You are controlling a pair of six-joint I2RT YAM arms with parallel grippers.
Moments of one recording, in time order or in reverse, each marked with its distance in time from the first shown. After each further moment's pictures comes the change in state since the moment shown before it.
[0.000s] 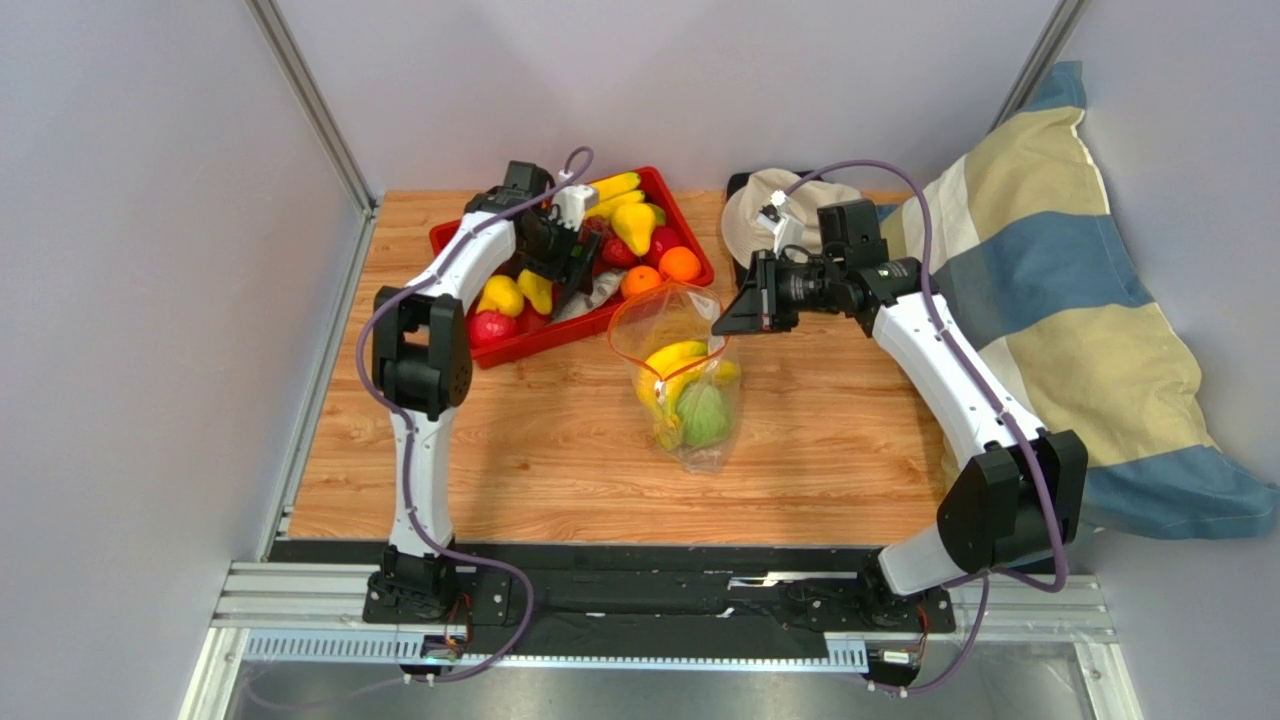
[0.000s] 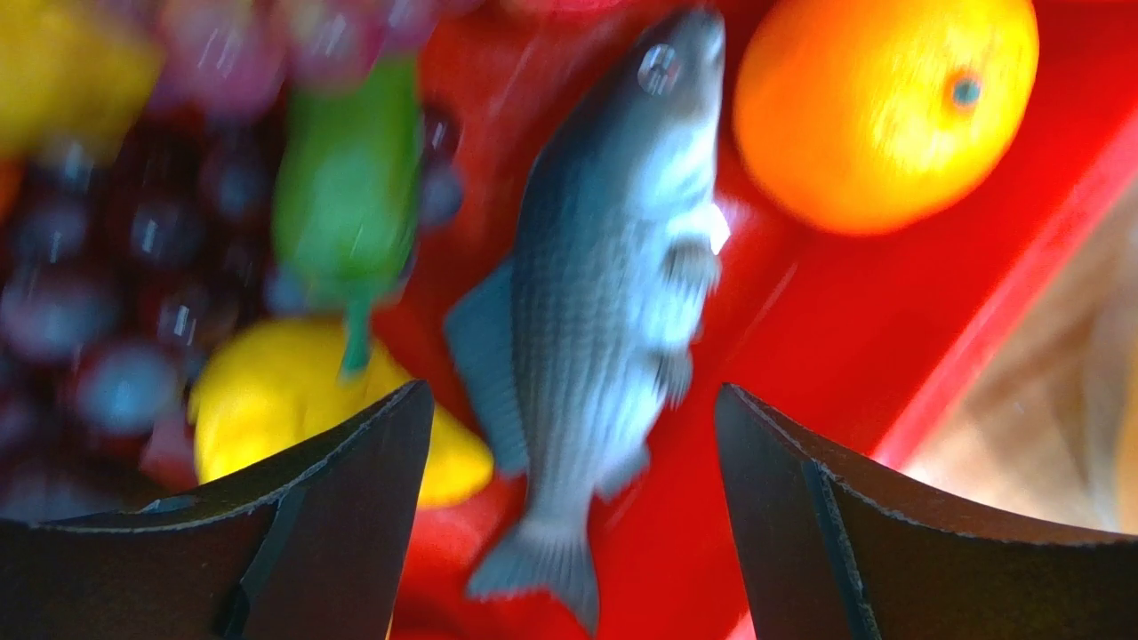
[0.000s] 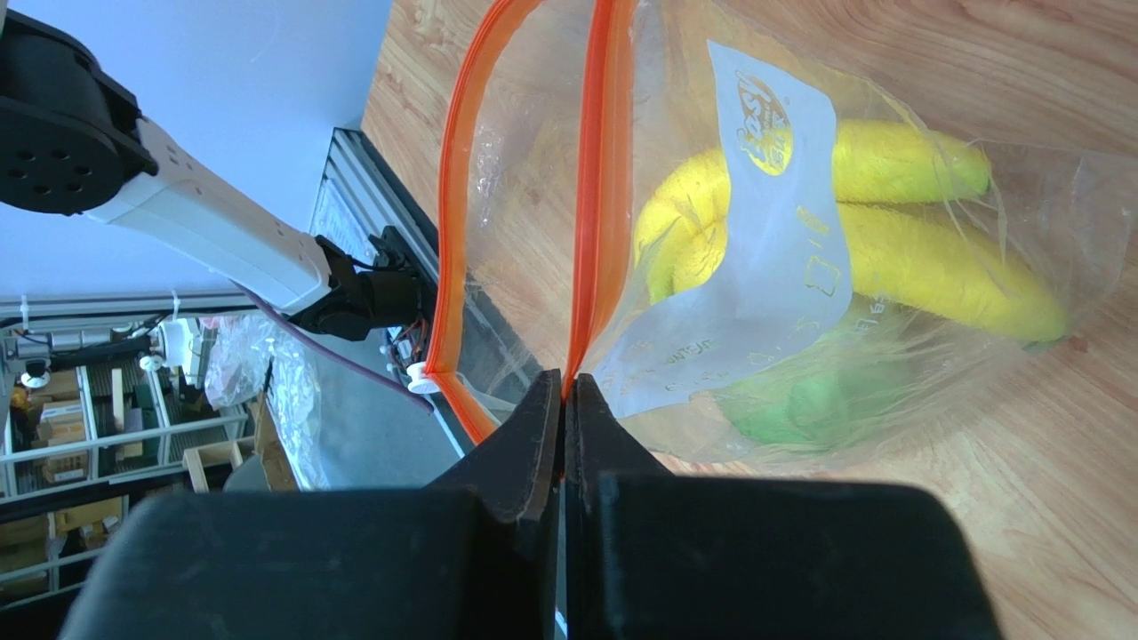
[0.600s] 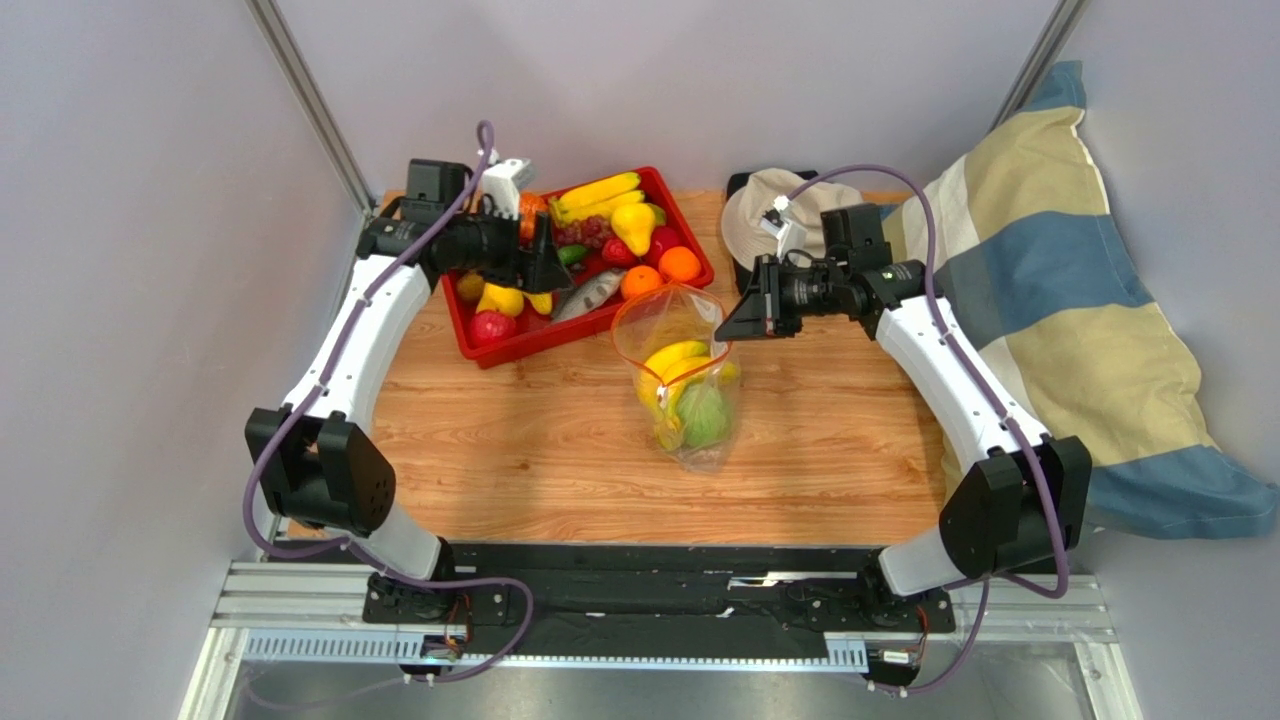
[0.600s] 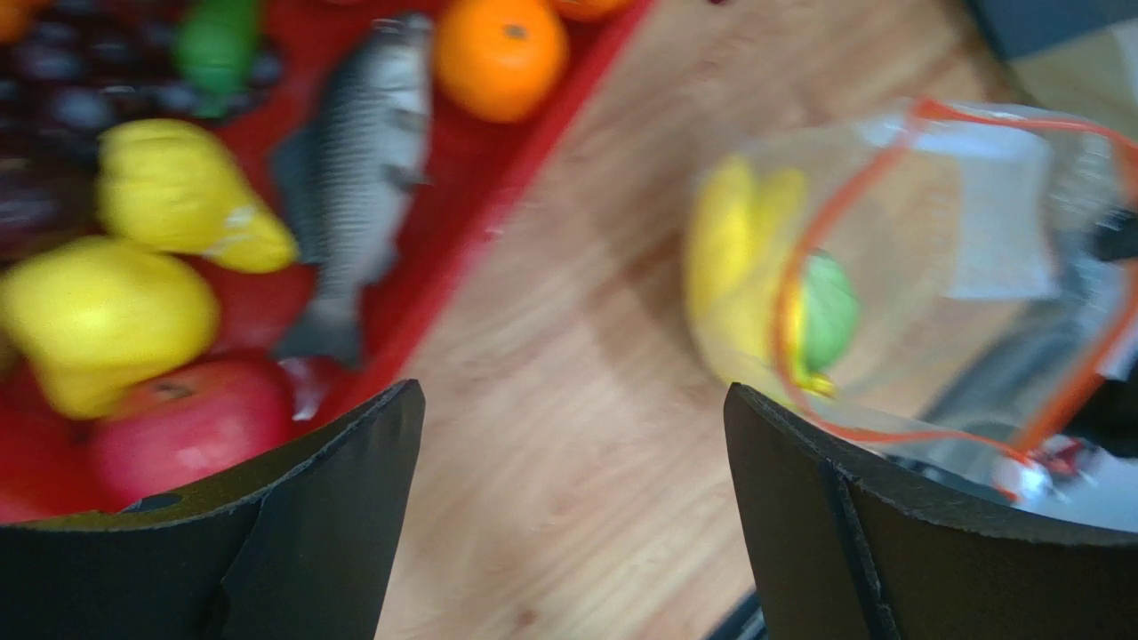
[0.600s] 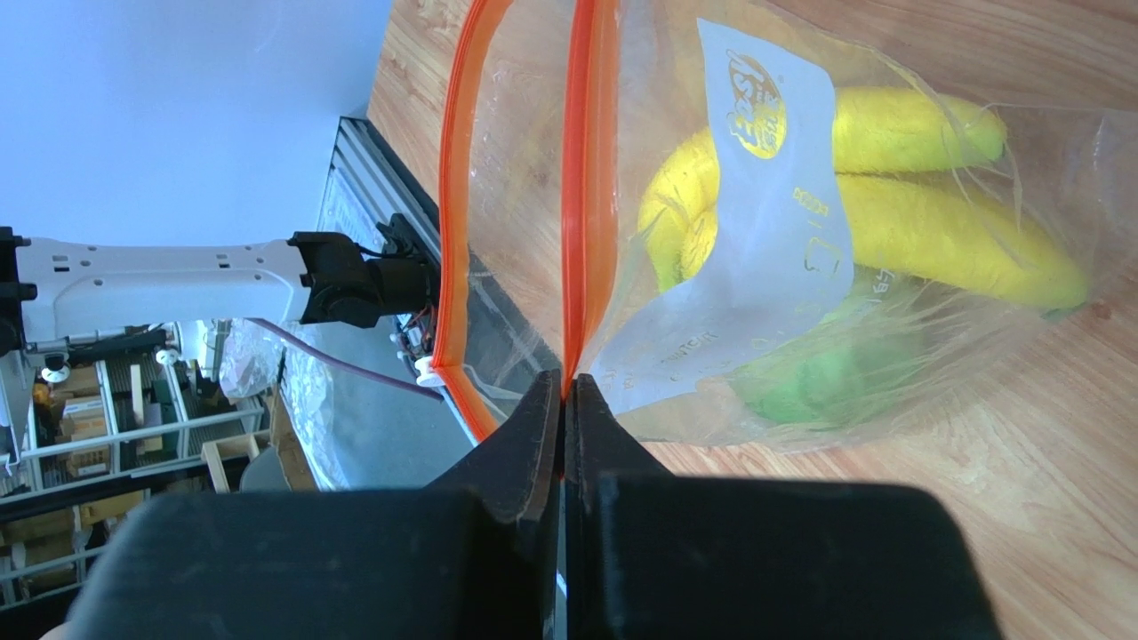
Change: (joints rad) left arm 0.007 -0.654 -0.386 -0.004 0.218 -0.229; right arm -0.007 -0.019 -0.011 -0.037 -0.011 -0.001
